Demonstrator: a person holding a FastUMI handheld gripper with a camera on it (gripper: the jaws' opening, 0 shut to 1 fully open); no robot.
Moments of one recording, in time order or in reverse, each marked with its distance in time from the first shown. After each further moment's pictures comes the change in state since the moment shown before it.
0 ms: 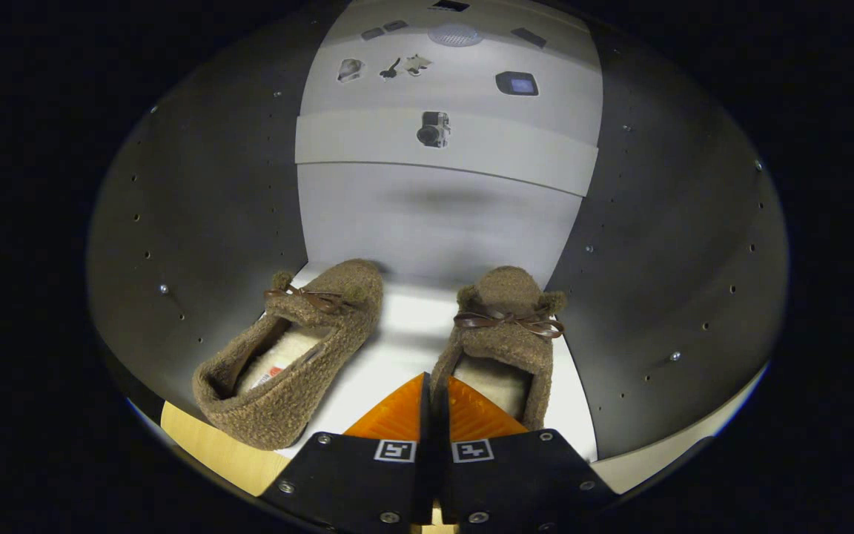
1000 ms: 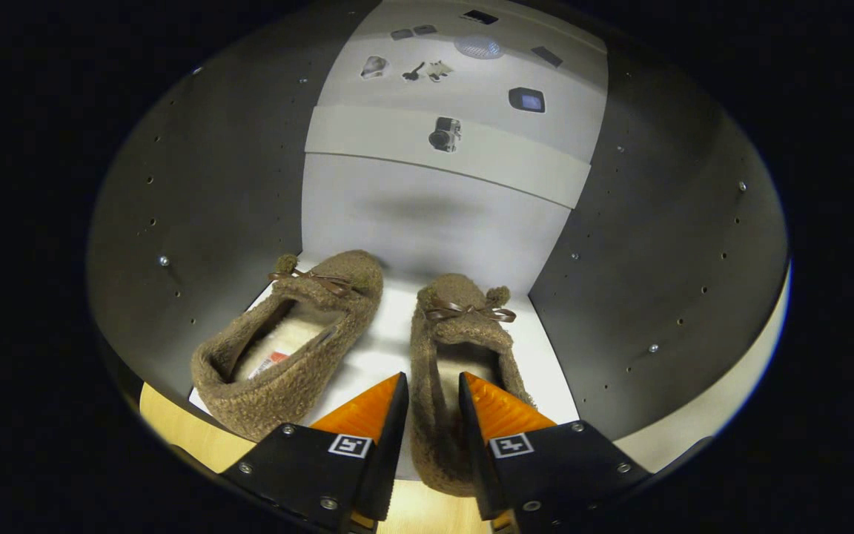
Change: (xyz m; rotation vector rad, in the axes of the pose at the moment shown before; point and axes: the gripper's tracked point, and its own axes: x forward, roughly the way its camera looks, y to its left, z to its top) arm -0.008 0.009 -0.008 -0.088 -0.022 -0.111
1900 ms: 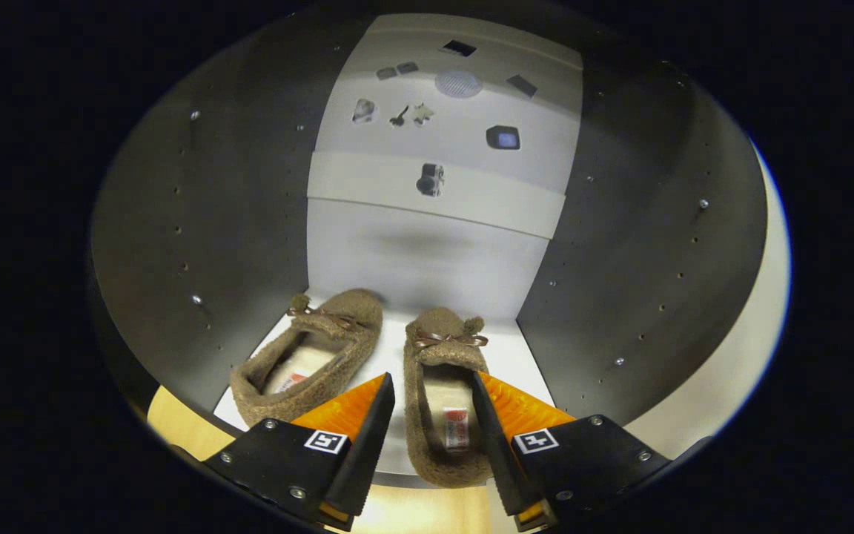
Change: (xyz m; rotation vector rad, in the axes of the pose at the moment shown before) arm -0.039 -0.013 0.032 0.072 -0.134 0.004
